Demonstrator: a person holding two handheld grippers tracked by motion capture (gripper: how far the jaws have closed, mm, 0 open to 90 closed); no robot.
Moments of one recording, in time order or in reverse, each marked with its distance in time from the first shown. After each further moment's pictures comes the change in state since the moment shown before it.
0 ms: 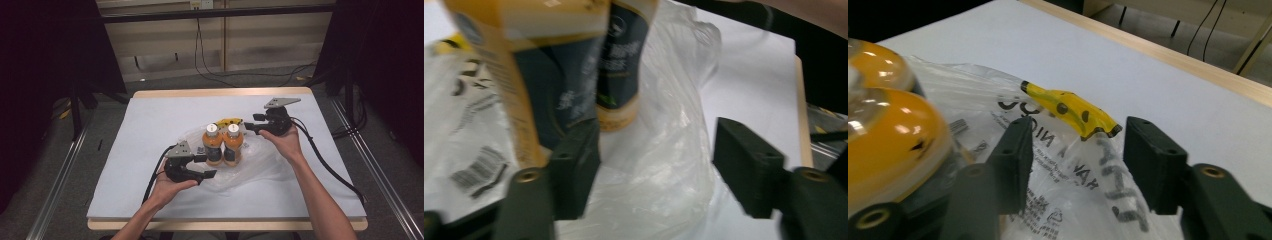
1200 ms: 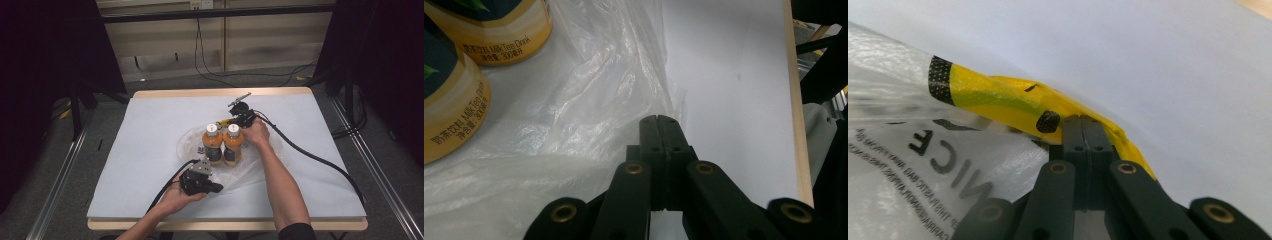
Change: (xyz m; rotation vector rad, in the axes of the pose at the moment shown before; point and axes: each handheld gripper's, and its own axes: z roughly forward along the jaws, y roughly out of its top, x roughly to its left) left arm -0.020 -0.021 0.046 0.298 -0.180 0.099; right arm -0.012 0.007 0.140 0.342 -0.105 -0.028
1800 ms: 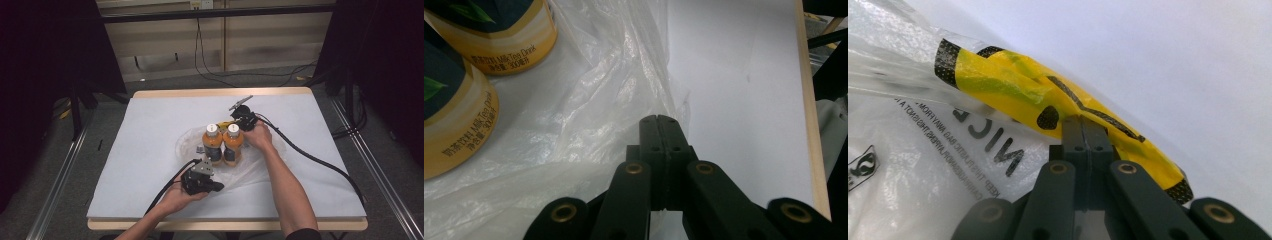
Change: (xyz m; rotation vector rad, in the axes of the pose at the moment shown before) left arm -0.004 0.002 0.003 -0.006 0.027 0.030; right arm 0.004 -0.009 -0.008 0.004 0.057 -0.051
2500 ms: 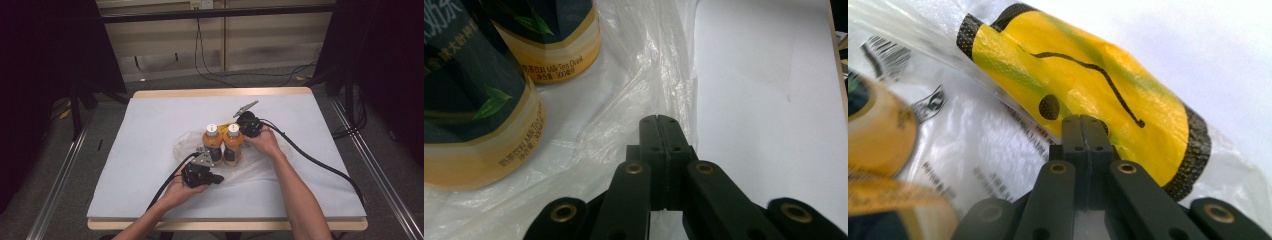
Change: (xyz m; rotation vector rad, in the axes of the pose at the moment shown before) left arm 0.018 0.004 0.002 0.003 0.042 -0.032; right arm 0.007 -0.020 -0.016 -0.011 0.109 -0.052
